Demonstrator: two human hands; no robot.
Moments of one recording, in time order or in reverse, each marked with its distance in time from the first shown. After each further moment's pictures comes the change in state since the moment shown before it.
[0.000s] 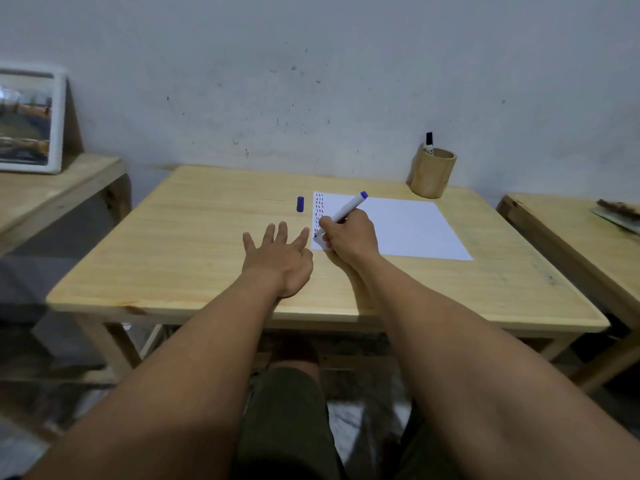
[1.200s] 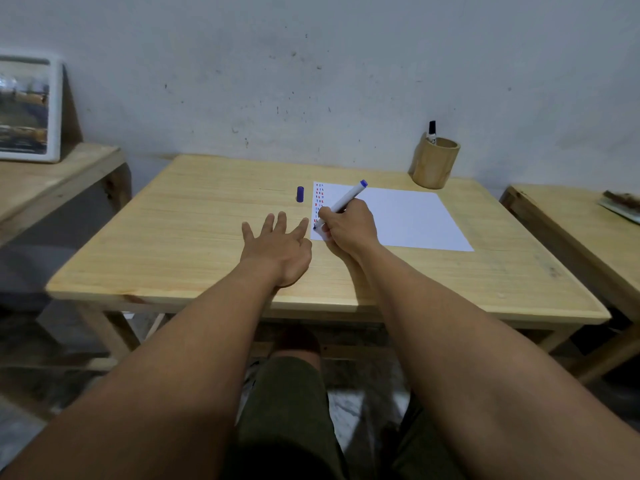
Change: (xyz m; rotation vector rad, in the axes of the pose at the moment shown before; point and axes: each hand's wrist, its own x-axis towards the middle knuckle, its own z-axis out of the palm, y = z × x) left_hand 0.002 0.000 0.001 0.008 0.003 -0.008; right_hand 0.004 0.000 0.000 -0.014 -0.034 -0.009
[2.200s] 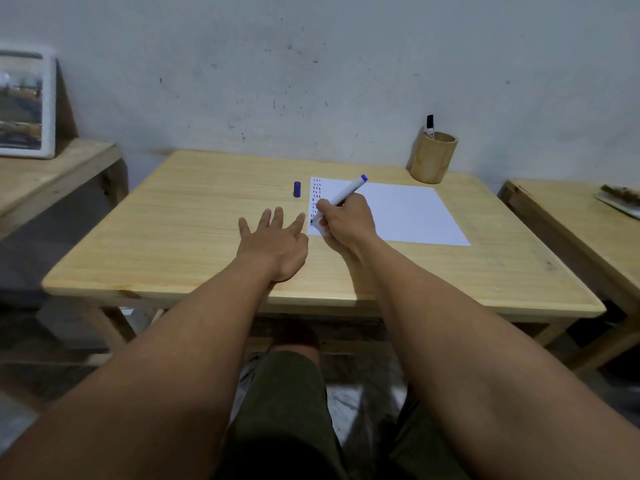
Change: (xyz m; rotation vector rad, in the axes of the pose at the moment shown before) left_hand -0.001 0.000 0.000 0.000 0.001 0.001; right_hand -0.002 -0.002 -0.003 0.058 0.001 0.025
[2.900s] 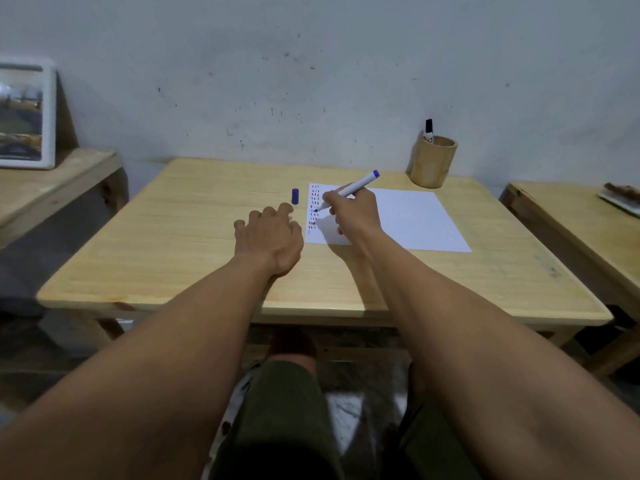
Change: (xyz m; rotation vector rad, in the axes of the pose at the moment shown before) left_hand 0.015 0.002 -0.011 -0.153 0.266 -0.082; right_hand 0.013 -0.008 -0.013 0.252 0.021 0.071
